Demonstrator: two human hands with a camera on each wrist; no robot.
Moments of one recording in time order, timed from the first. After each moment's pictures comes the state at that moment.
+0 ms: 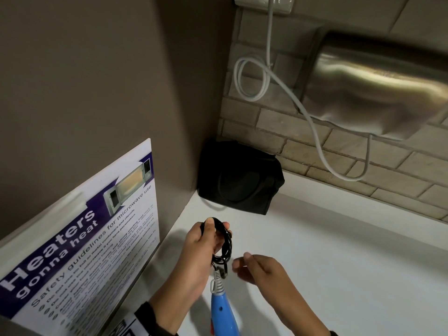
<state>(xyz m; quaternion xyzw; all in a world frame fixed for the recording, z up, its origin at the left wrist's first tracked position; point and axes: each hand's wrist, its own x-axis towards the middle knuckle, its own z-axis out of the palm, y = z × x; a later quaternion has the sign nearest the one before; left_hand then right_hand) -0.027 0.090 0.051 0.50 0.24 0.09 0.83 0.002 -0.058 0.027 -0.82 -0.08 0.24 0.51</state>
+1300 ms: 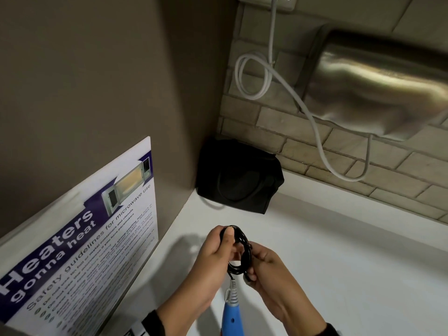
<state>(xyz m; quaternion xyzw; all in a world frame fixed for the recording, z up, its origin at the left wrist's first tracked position) -0.034 0.072 0.042 0.61 0.17 0.05 0.77 -0.004 -0.043 0.058 -0.69 0.00 0.31 0.66</state>
